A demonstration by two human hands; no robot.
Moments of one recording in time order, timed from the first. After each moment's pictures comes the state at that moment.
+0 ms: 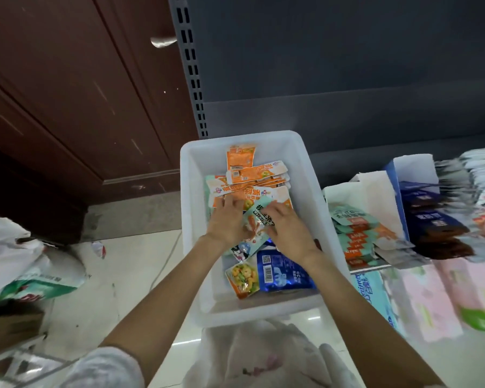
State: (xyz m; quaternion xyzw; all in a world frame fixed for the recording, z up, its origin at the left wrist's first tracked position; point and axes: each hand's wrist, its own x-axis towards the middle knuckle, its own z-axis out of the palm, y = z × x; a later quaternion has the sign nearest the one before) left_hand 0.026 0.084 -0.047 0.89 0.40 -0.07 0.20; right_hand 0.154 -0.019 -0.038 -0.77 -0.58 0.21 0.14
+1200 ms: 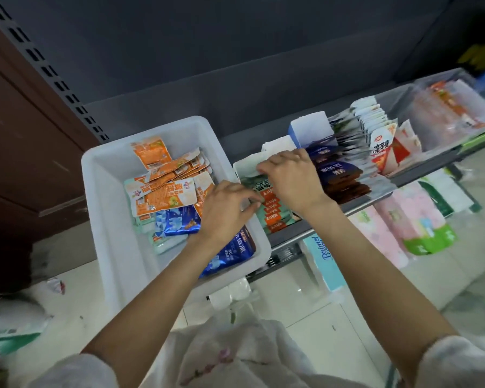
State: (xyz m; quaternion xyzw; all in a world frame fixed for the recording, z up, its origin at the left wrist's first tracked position) left_hand 0.123 -0.022 0.009 0.93 0.23 0.15 0.23; right_hand 0.269 -0.101 0.034 -0.81 -0.58 -0.10 0.02
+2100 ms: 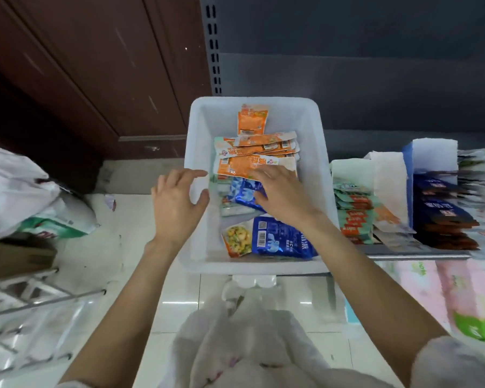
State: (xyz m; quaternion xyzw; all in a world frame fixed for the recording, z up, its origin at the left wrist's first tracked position) left_hand -0.064 0.030 -0.011 0.79 0.56 0.24 0.13; right_hand 0.147 -0.012 -0.005 -0.69 -0.70 0.17 0.07
